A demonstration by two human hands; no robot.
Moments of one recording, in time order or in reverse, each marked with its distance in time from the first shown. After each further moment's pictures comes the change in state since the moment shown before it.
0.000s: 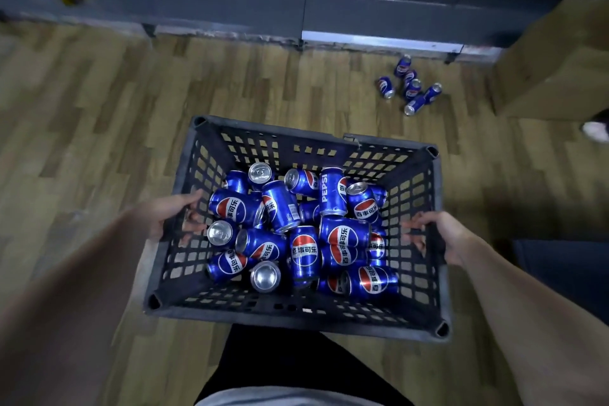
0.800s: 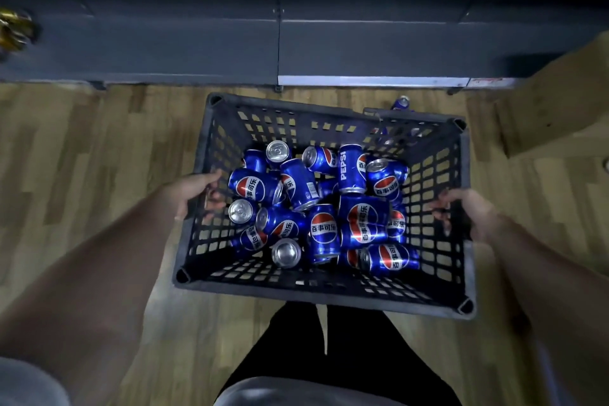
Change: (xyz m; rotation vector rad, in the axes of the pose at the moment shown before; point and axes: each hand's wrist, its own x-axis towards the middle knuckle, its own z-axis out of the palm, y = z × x) left_hand 0.170 0.466 0.091 0.089 -0.038 0.047; right_hand 0.222 -0.413 -0.014 -0.055 0.137 -0.003
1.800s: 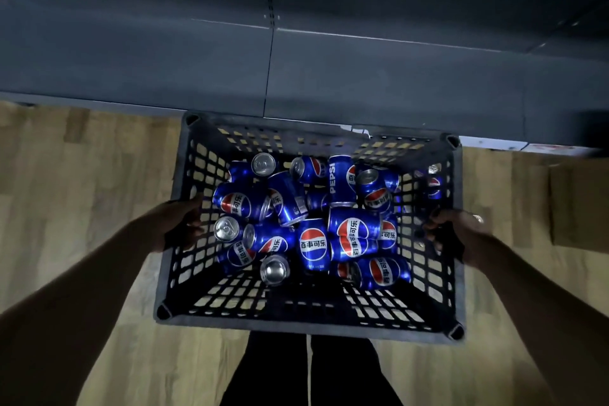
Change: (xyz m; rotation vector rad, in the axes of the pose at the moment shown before) left_hand 0.322 0.245 0.025 -0.175 -0.041 -0.141; right_hand 0.329 -0.291 0.070 -0.039 0.001 0.106
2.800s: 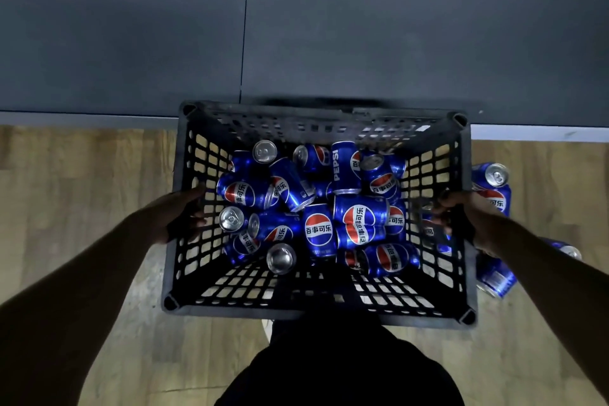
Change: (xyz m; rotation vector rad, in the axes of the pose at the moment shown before) left_hand 0.263 0.054 0.042 0.081 -0.013 -0.008; right_hand 0.260 -0.022 0.050 -0.016 -0.086 -0.082
